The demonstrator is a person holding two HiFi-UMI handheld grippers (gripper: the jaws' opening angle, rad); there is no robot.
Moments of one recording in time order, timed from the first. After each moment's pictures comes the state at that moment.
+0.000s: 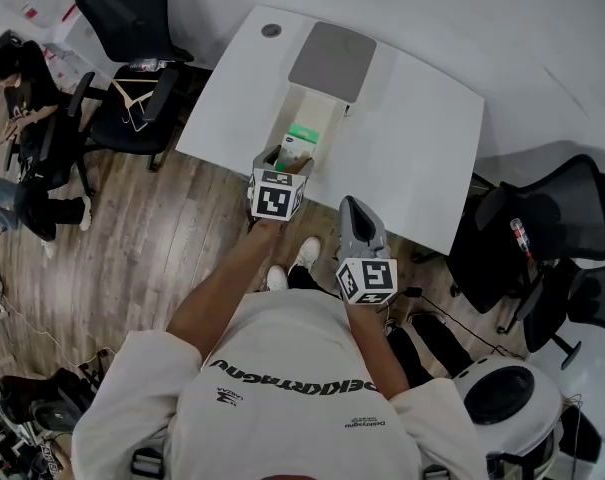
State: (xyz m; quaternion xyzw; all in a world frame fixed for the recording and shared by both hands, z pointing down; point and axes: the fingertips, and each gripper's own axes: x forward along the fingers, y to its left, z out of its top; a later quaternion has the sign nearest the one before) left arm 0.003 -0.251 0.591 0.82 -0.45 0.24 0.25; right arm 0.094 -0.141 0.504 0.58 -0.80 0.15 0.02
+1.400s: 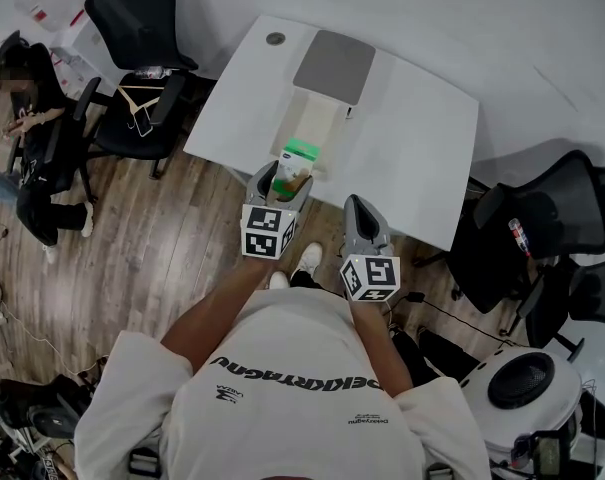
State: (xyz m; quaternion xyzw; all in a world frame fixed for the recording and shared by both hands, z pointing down) left arm -0.022 -0.189 0.524 0.86 -0.46 0.12 0.17; right arm 0.085 -0.122 0.486 0.60 -0.79 0.12 0.02
